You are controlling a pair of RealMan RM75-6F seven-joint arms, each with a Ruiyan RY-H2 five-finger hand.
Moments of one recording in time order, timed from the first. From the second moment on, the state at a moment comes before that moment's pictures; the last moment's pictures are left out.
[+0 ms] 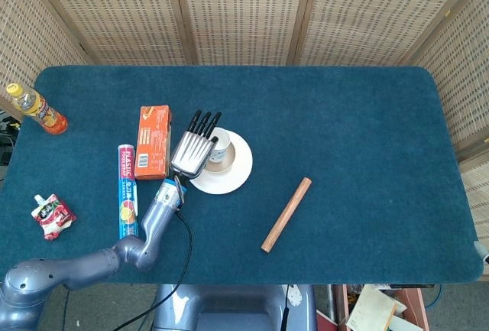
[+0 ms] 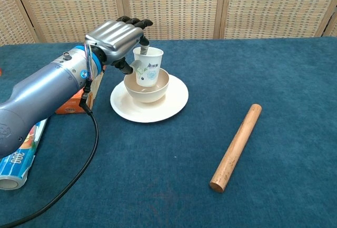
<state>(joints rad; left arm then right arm) -0.91 -1.87 -0.31 -1.08 1.20 1.06 0.65 -0.07 -1.05 0.13 -1.44 -1.40 1.57 0.46</state>
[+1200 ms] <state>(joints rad) -0.84 -1.73 -0.29 -1.27 1.20 1.15 0.57 -0.08 -1.05 0.13 -1.46 -1.43 1.60 0.42</state>
